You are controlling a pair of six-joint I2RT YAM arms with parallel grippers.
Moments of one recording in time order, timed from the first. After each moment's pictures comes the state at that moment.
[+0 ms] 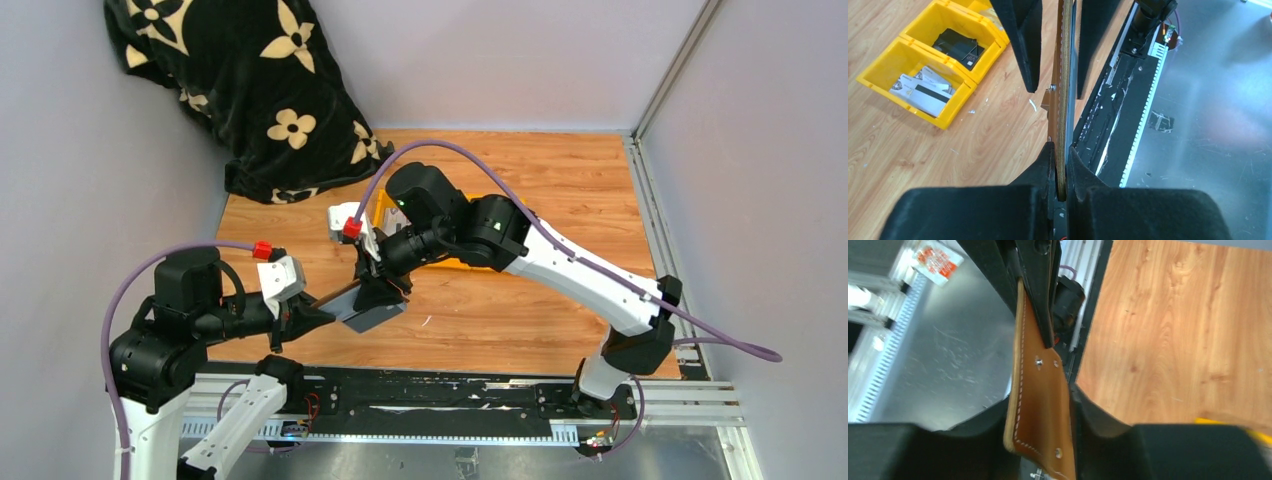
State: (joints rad) left arm -0.27 0.62 1.34 -1.30 0.85 0.38; right arm 1.16 1.62 1.90 -0.80 -0.66 -0.22
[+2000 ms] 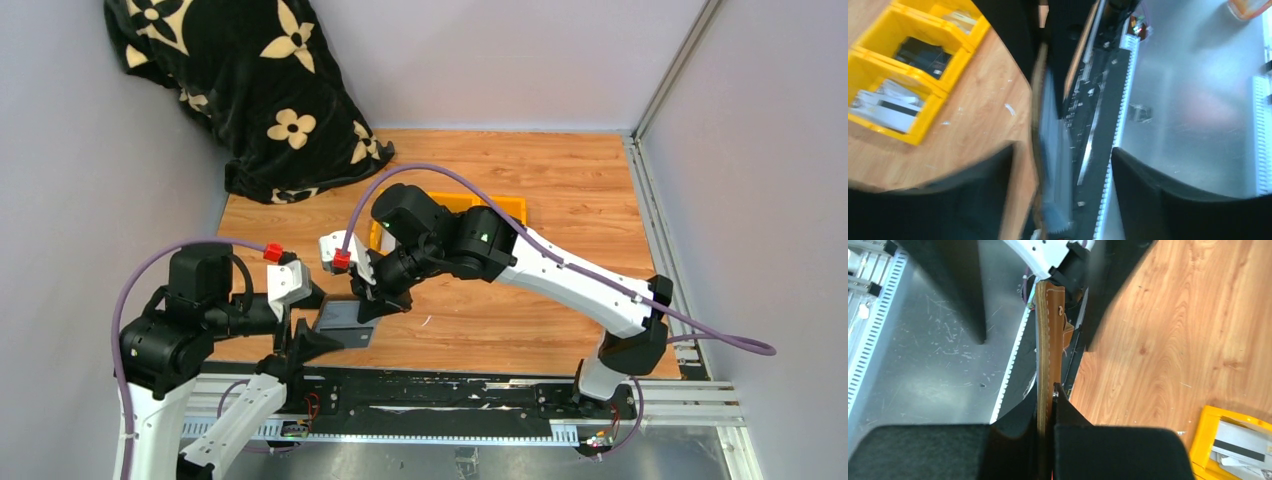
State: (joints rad) left arm -0.29 0.65 1.31 -1.33 0.96 0.44; right arm 1.22 1.66 1.94 -0.95 -0.61 -0.32
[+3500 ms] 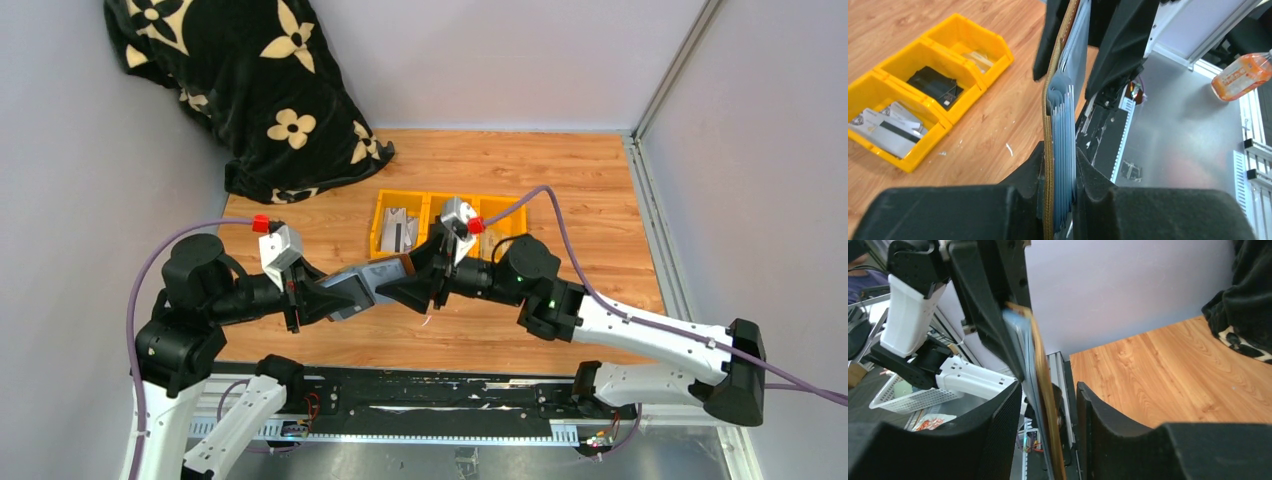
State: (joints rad) left arm -0.30 0.57 1.16 -0.86 0.93 -0.03; right arm 1.18 1.08 0.88 0.44 -0.24 0.34
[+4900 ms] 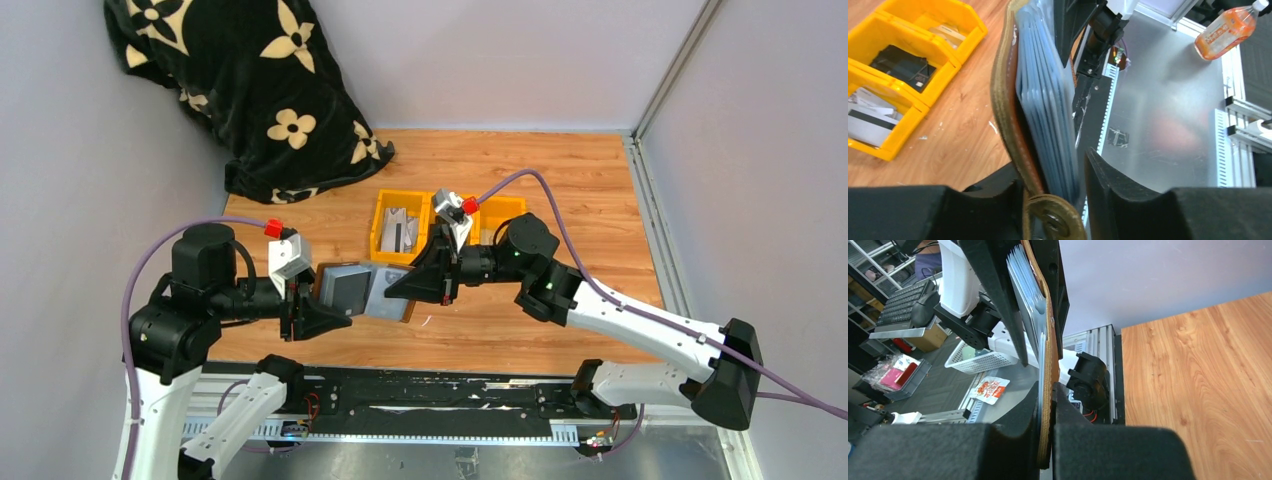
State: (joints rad) left arm -0.30 0.68 1.29 -1.18 1.02 0.23; right arm 1.02 1.13 0.96 0.35 -0.64 0.51
